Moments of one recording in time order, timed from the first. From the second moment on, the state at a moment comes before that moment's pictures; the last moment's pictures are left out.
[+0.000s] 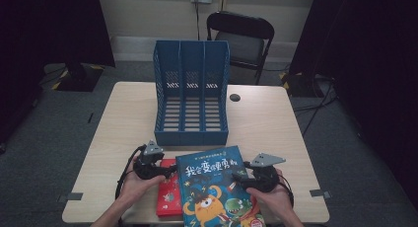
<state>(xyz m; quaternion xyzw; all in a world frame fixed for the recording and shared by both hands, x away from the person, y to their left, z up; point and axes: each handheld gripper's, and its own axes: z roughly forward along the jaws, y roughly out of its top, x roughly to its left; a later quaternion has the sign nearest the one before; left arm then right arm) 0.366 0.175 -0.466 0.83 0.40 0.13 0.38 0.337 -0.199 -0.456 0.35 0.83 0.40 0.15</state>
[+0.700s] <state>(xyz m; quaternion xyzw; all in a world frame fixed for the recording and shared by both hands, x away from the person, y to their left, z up) 0.344 0.158 -0.463 0.83 0.36 0.05 0.43 0.336 -0.203 -0.455 0.36 0.83 0.40 0.12</state>
